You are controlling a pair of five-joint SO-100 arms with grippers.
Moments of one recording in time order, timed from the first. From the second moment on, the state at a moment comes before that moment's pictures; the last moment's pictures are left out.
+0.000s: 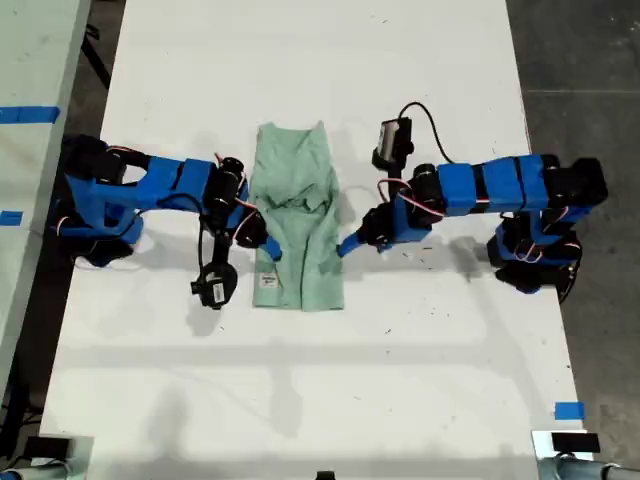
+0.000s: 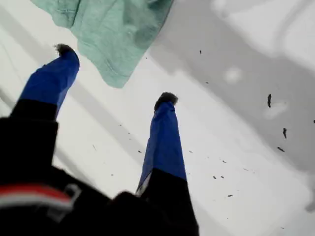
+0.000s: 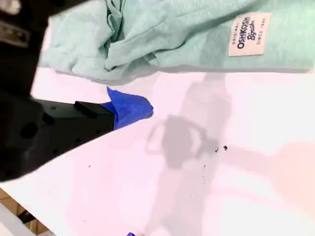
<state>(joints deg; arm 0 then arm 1) 16.1 73.2 63.3 101.2 -2.4 -0.4 97.5 92.5 81.0 -11.8</state>
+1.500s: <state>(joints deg) 19.8 54.5 71.5 64.7 -7.2 -8.0 51.1 58.2 74.4 -5.6</state>
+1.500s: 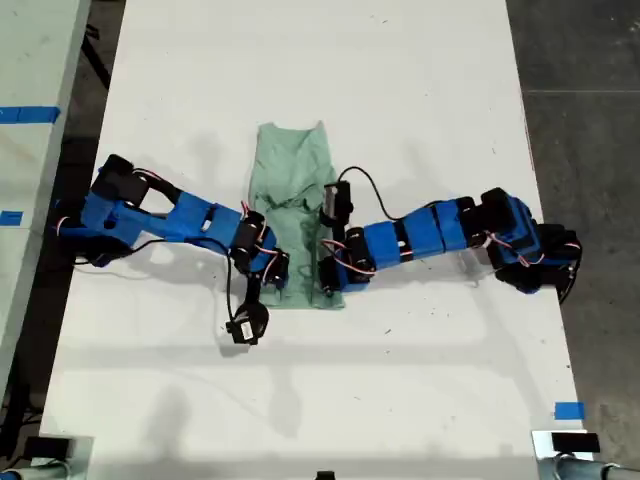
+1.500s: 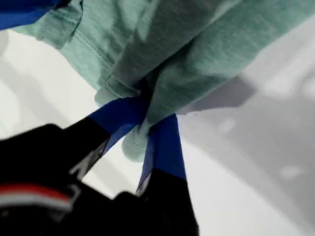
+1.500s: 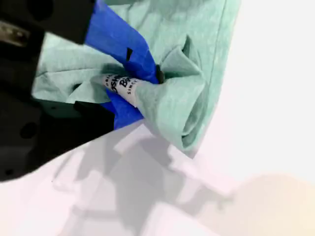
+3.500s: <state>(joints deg) -42.4 89.3 74.4 85.3 40.2 50.5 109.8 95.8 74.3 -37.8</state>
